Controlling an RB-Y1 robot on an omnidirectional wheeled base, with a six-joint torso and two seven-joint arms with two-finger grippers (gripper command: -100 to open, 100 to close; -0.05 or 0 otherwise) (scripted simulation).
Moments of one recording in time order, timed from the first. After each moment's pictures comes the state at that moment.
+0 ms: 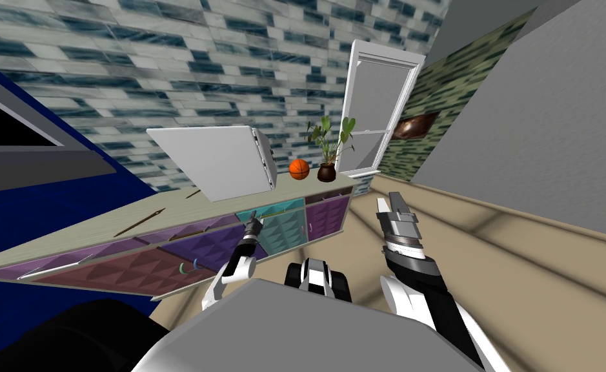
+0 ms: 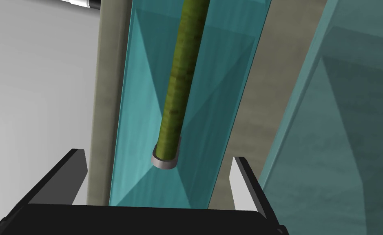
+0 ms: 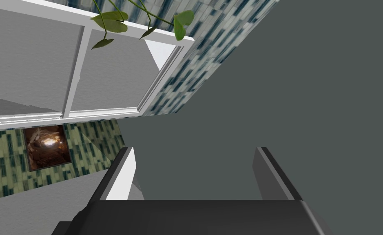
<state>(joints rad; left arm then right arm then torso) 0.47 0.13 0.21 -1.88 0.16 -0.18 0.21 0.53 -0.04 0.05 -2.34 0.12 -0.43 0.10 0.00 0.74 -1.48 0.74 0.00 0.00</state>
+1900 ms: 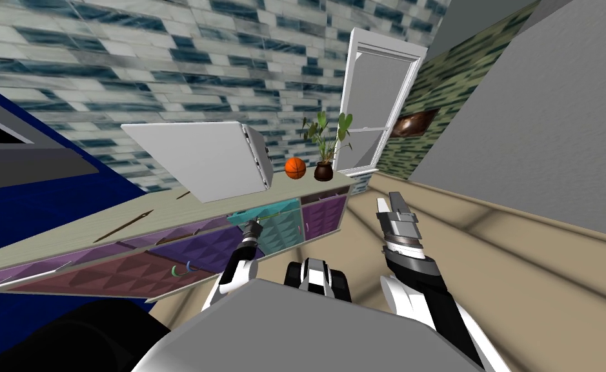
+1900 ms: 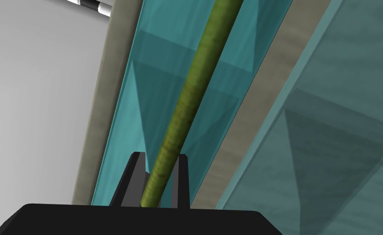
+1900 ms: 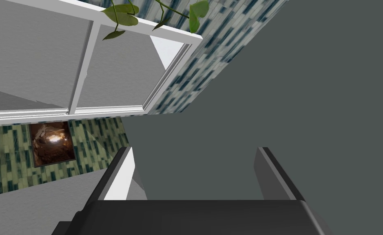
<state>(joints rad) 0.56 -0.02 0.22 -2.05 0.18 -0.06 0.24 0.53 -0.04 0.05 -2.34 0.12 -0.43 0.10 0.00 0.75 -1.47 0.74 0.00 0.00</state>
